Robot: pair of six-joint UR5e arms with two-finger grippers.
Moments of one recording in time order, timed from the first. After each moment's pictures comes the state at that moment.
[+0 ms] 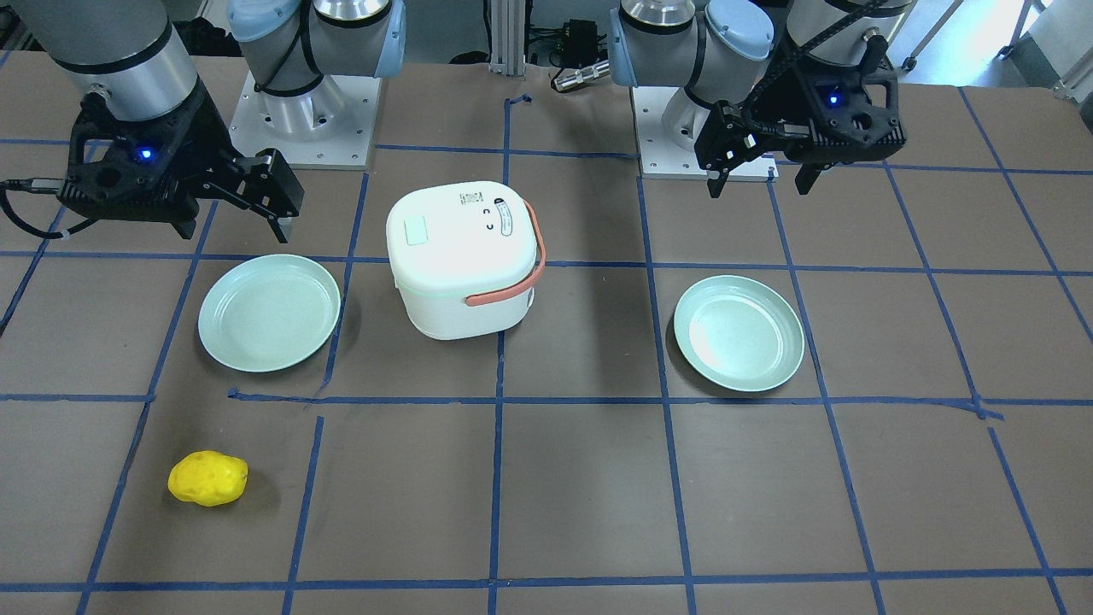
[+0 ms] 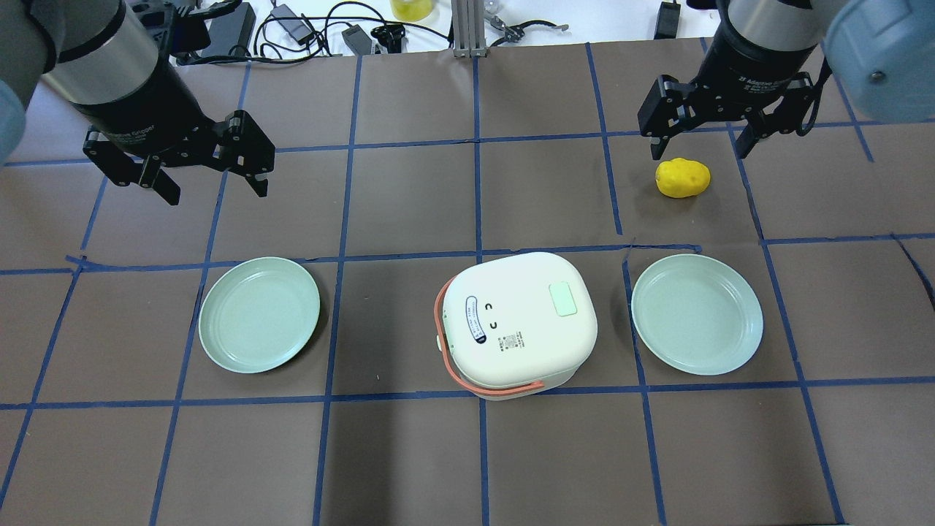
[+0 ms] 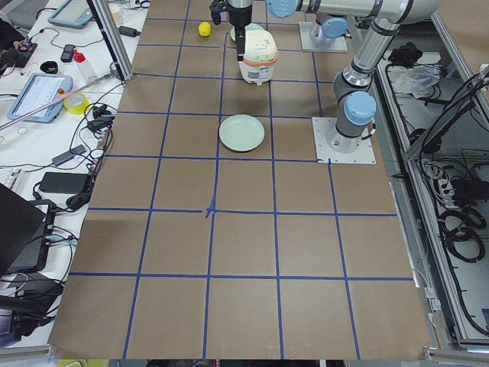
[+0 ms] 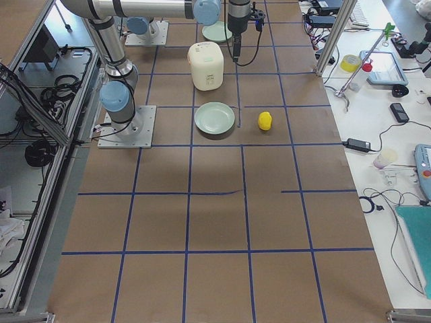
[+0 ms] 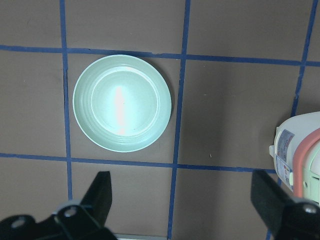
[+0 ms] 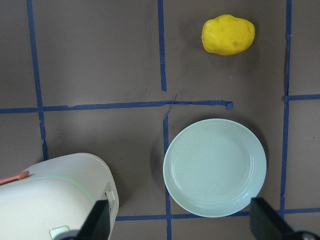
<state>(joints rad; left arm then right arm) -1.55 -1.49 -1.59 -1.62 1.59 -0.05 1.55 -1.55 1.56 -1.59 -1.56 0.01</state>
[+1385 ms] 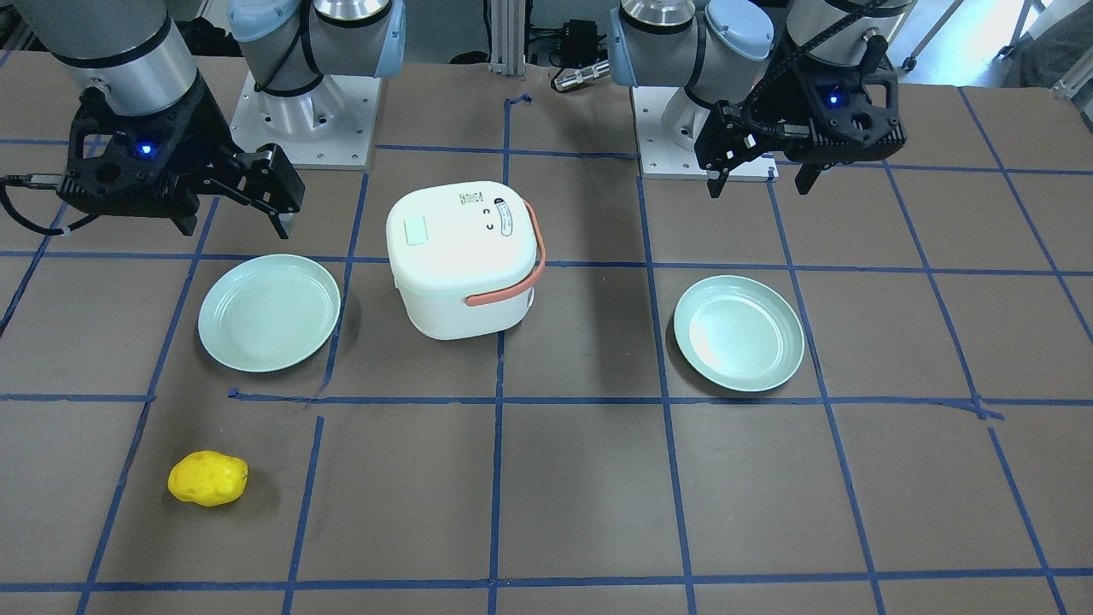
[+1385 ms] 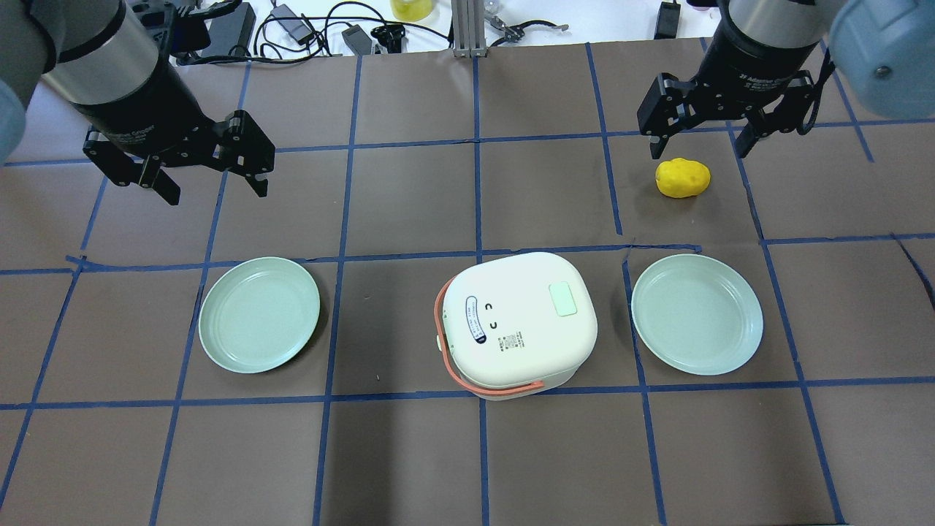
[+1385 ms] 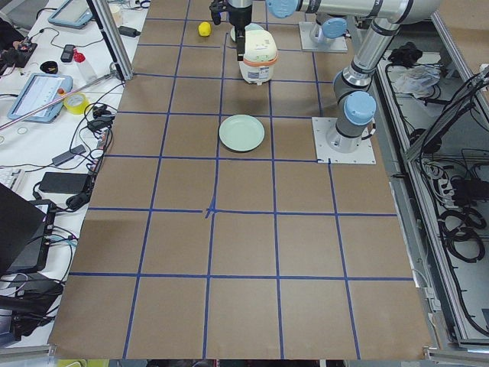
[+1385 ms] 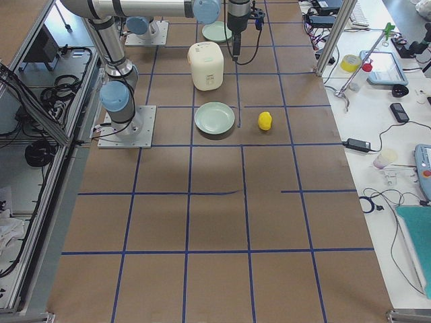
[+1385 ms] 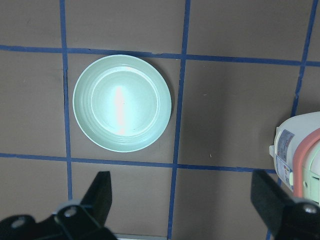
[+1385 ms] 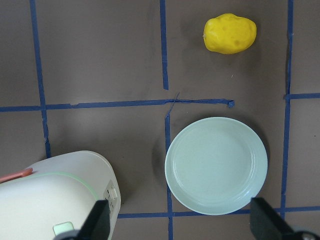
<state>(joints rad) -1.55 -1.49 -1.59 -1.62 1.59 -0.05 1.55 -1.55 1.55 -1.58 -1.56 0.01</state>
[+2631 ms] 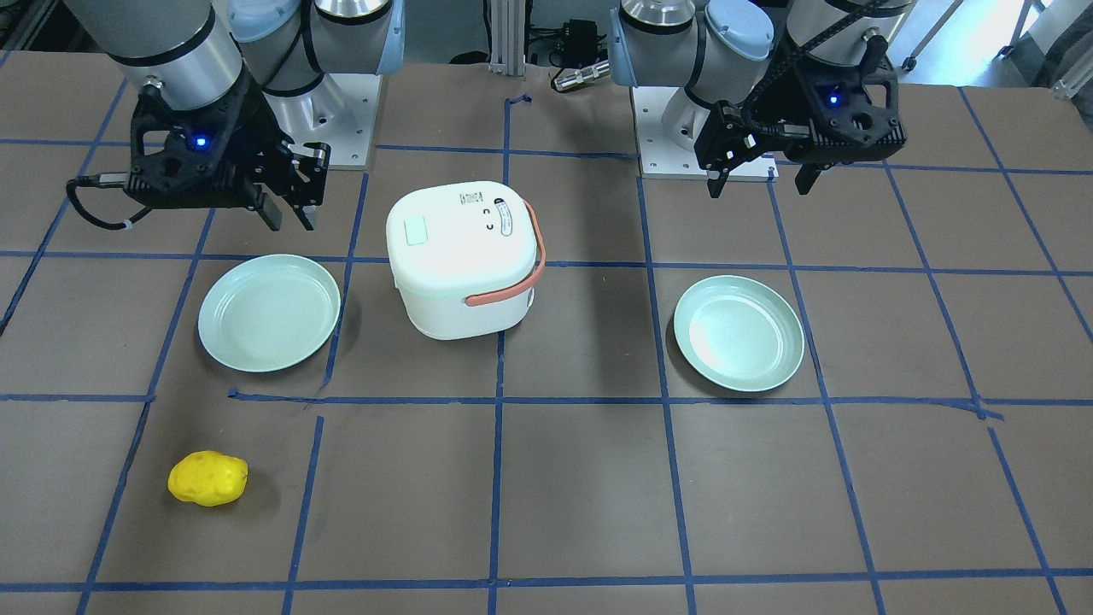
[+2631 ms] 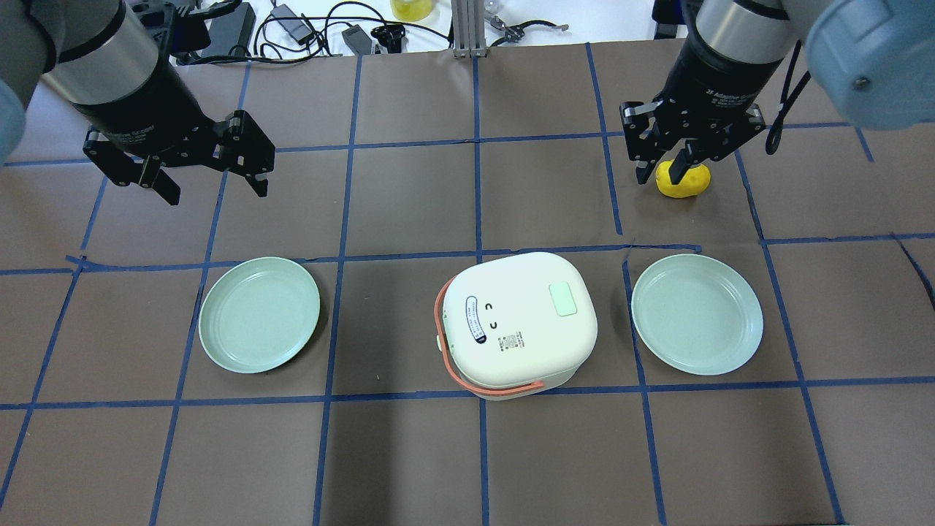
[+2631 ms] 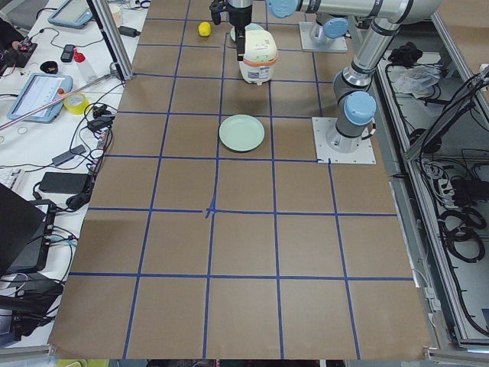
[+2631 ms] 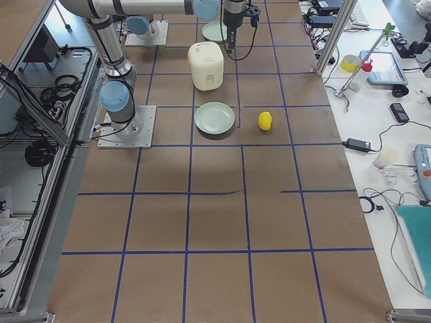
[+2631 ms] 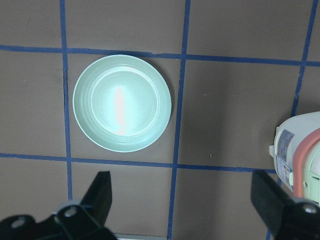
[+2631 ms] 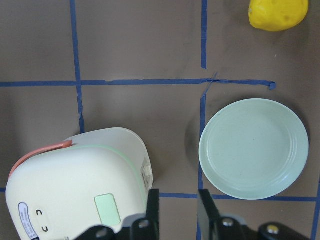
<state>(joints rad) -1.55 -1.49 -1.59 -1.62 1.59 -0.05 1.62 -1.55 1.55 -1.52 -1.48 0.03</state>
